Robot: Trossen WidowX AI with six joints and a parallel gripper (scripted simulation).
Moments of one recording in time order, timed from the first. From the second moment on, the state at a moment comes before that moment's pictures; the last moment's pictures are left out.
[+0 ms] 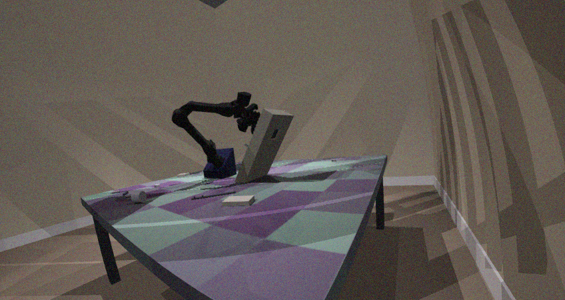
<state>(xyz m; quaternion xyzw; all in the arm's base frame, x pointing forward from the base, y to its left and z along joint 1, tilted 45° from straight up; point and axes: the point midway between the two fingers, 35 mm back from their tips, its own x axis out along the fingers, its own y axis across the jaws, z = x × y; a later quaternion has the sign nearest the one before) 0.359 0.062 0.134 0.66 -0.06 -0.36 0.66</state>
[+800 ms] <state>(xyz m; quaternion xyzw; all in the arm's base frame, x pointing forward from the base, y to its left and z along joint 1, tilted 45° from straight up) 0.366 0.057 0.131 0.66 -0.06 -0.35 0.66</state>
